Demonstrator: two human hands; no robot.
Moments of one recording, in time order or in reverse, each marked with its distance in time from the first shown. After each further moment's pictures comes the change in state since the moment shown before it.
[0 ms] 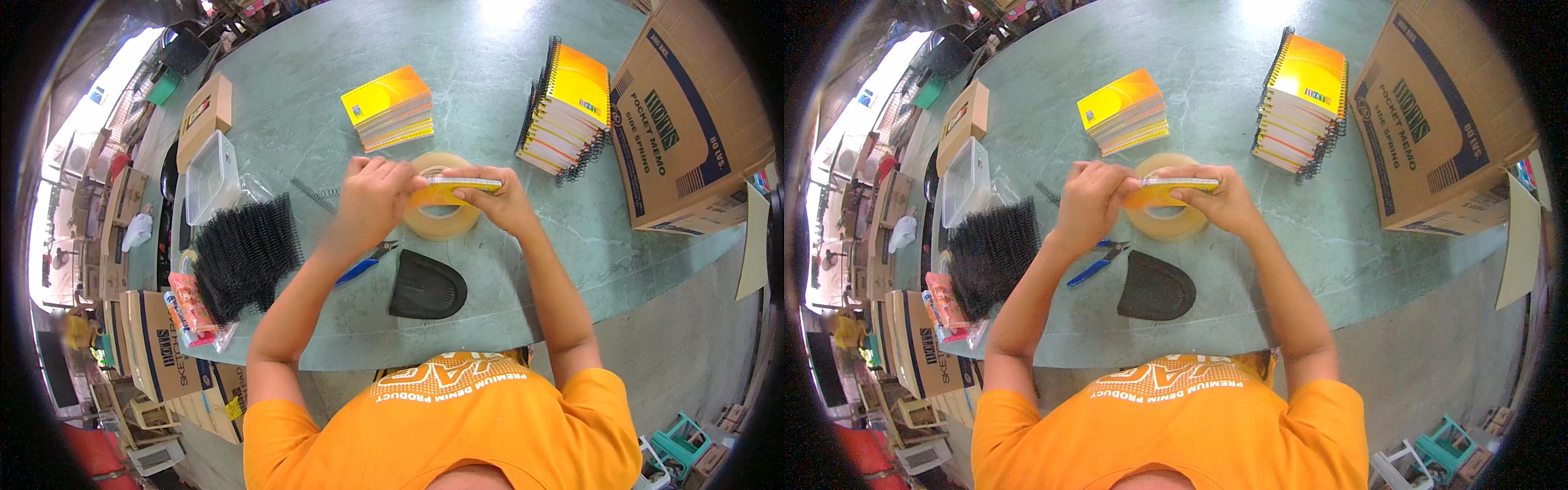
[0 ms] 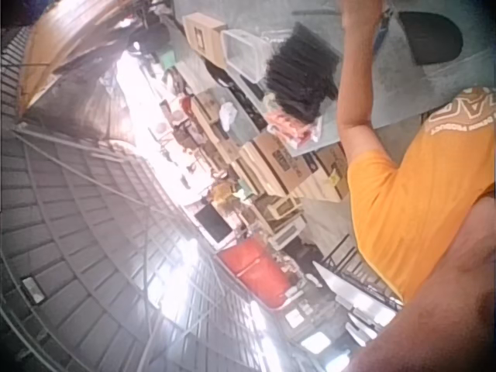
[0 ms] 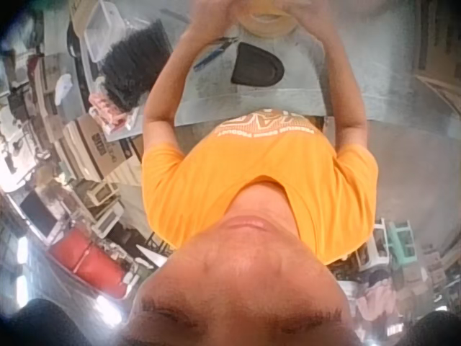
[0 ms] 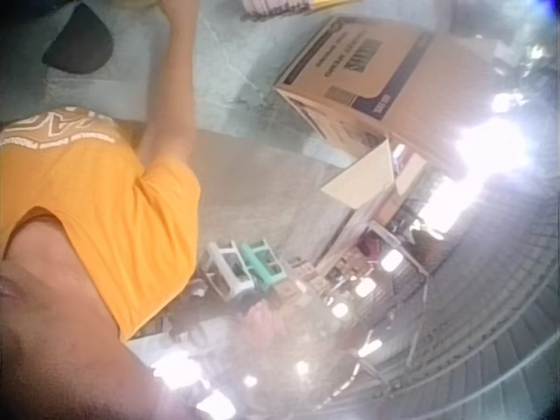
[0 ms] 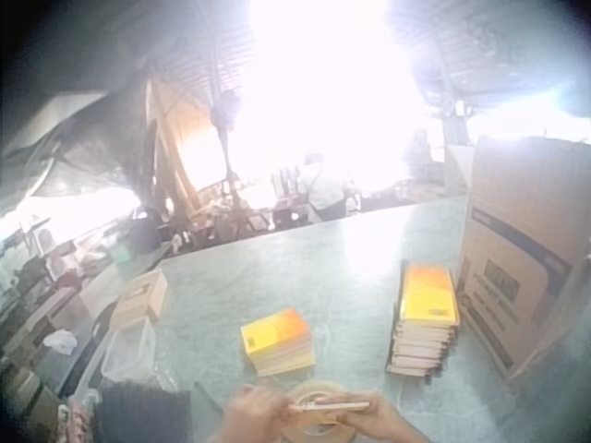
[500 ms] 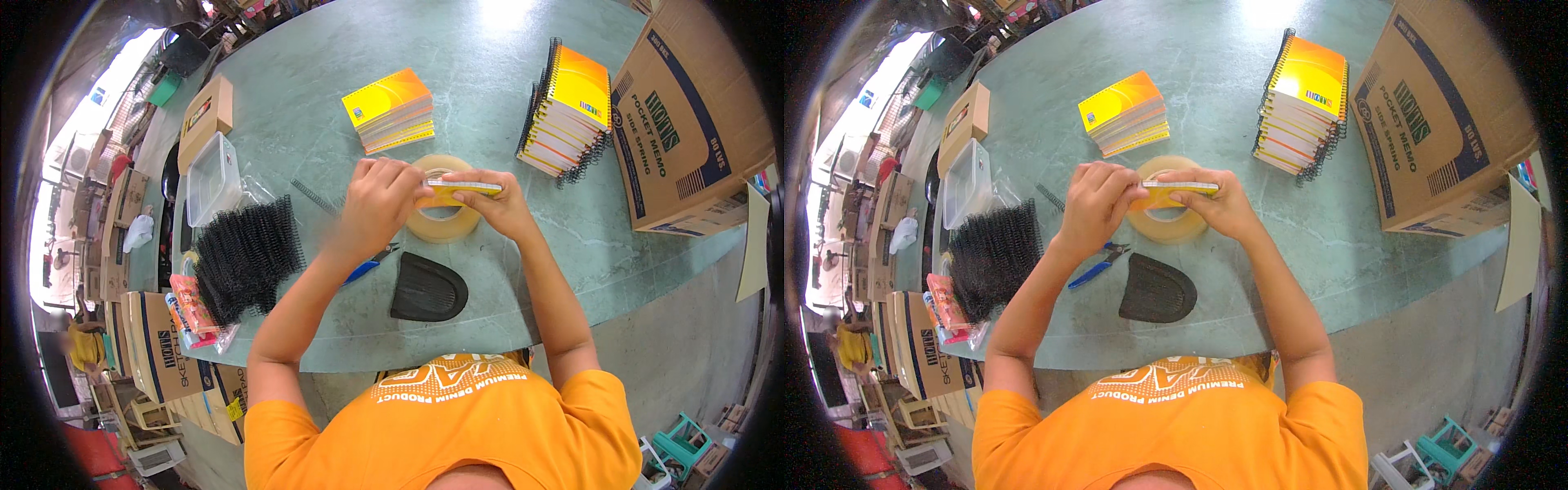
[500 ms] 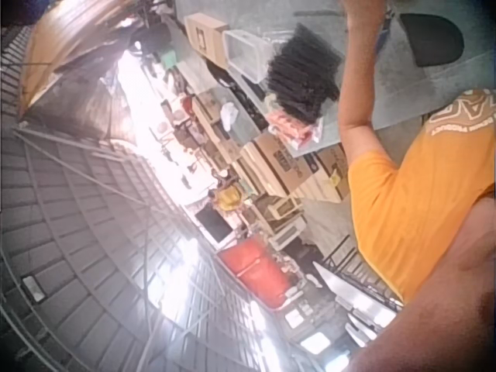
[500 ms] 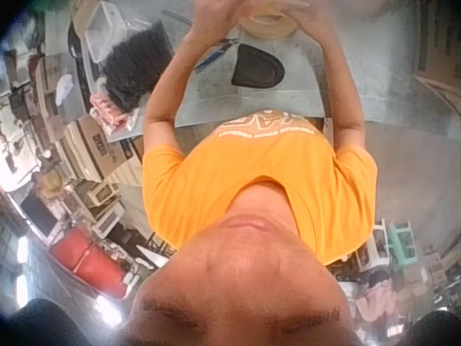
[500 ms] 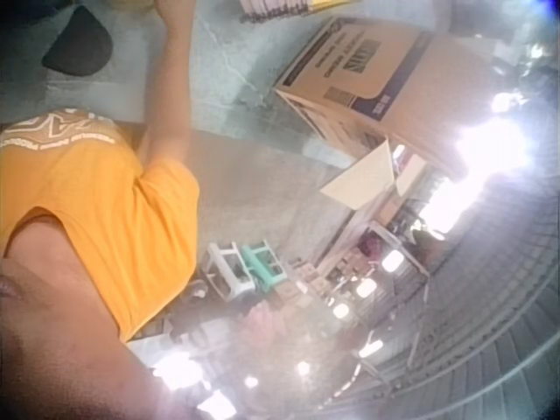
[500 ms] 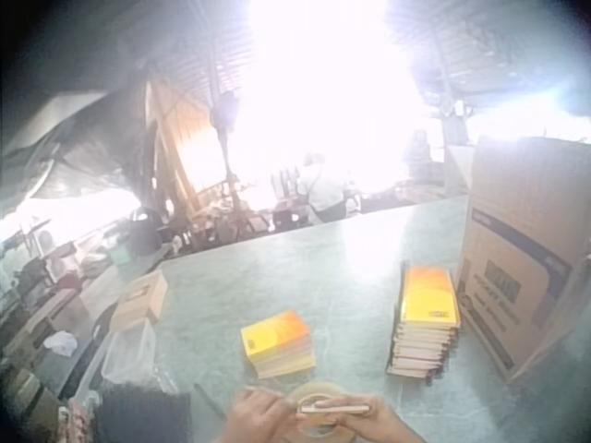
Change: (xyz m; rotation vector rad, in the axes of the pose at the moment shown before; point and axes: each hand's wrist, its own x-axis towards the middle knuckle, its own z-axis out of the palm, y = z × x) left_hand 0.005 0.005 0.001 0.030 0.083 0.102; right_hand -0.001 0.009 0.001 0.007 0.047 -0.009
